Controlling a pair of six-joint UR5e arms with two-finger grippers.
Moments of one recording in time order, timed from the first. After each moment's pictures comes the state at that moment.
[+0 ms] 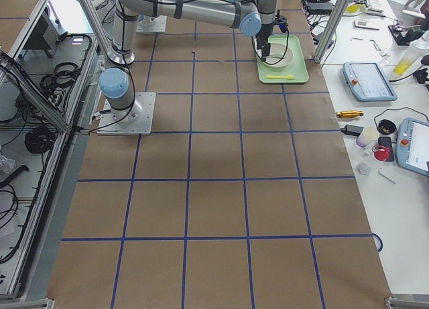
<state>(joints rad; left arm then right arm) -1.63 -1.61 -1.57 -1.54 1.56 -0.06 1.67 -1.24 1.47 -1.86 -1.65 -0.02</state>
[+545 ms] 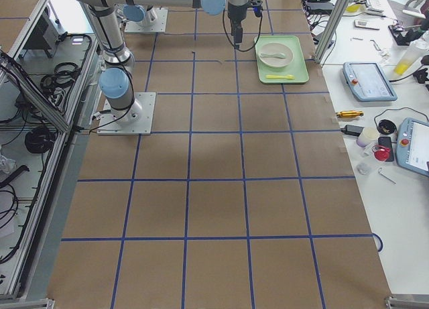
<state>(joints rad) -1.63 -1.60 -1.57 -1.54 1.56 -0.07 1.64 -1.53 1.58 -1.64 -1.61 -0.02</state>
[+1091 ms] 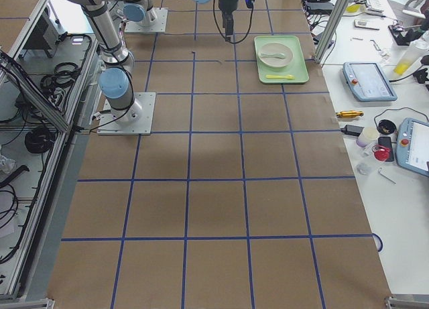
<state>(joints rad) -1.63 -1.60 -1.57 -1.54 1.56 -0.07 1.64 -1.58 1.58 -1.57 -1.60 -0.01</state>
